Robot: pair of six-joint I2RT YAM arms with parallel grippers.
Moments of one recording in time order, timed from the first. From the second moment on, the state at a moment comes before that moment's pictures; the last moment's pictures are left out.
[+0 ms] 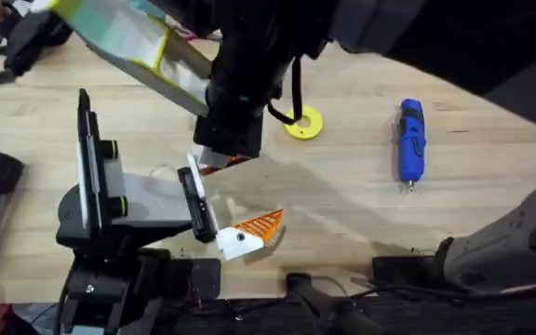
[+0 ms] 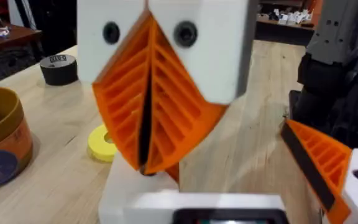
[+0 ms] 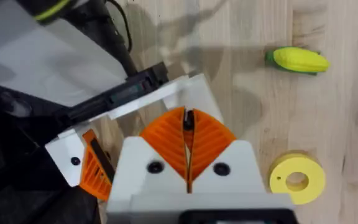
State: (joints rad) left arm -0.08 0.01 0.01 -0.12 1.13 0.07; right arm 1.00 1.85 1.93 -1.33 -0.26 -0.42
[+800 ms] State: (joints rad) left arm -0.08 0.01 0.01 -0.12 1.13 0.07; right arm 1.00 1.85 1.92 -1.32 -0.26 -0.42
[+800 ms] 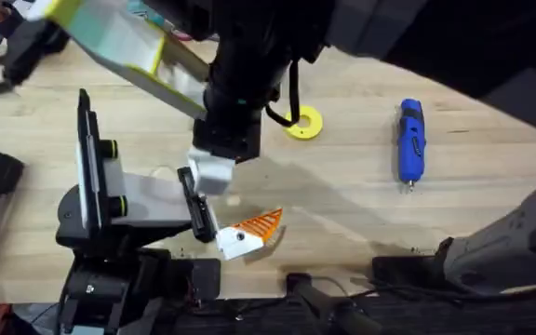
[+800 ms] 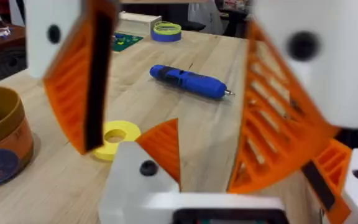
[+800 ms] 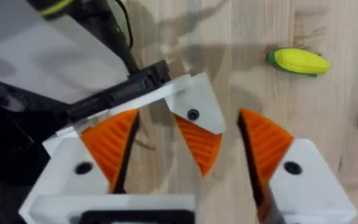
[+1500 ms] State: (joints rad) left arm -0.08 0.01 0.01 -0.12 1.13 0.07; right arm 0.99 1.85 1.92 -1.33 -0.26 -0.42
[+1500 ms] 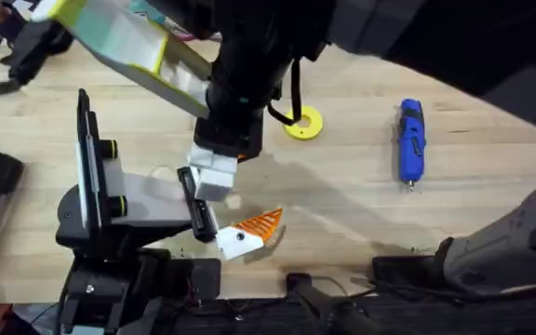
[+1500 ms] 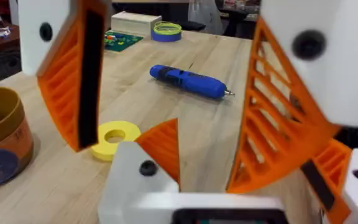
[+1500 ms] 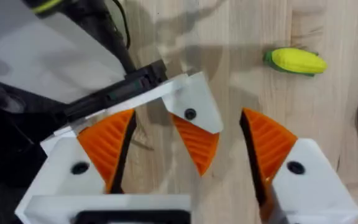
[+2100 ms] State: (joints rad) left arm -0.08 0.01 0.01 -0.12 1.13 0.07; right arm 0.85 1.66 1.92 -1.39 -0.26 -0.48
